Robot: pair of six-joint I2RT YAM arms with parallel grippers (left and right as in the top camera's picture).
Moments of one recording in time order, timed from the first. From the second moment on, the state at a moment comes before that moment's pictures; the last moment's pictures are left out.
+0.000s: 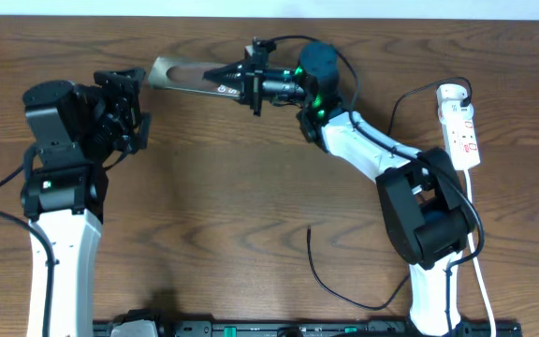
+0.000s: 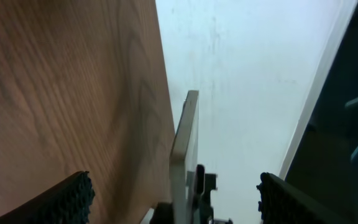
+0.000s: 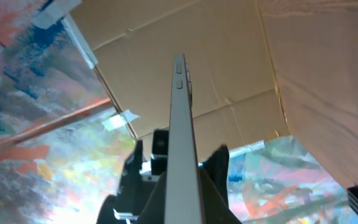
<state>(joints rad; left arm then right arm) 0.16 1.21 1.07 -0.37 0.41 -1.40 0.51 2.14 1.49 0.79 -1.00 2.04</state>
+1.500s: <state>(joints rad) 0.16 1.28 1.00 -0.07 0.47 -1.29 0.61 2.14 1.49 0.91 -0.90 2.04</state>
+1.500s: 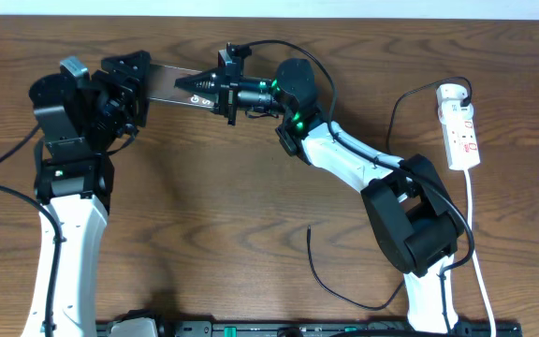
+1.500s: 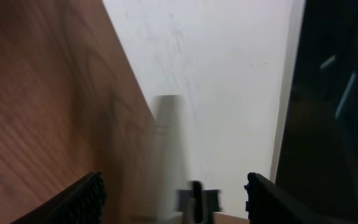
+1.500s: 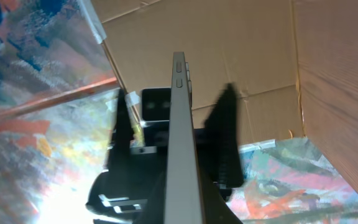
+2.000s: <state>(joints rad) 0.16 1.28 0.92 0.08 0.51 -1.33 0.60 2.14 1.49 0.92 -0.90 2.04</state>
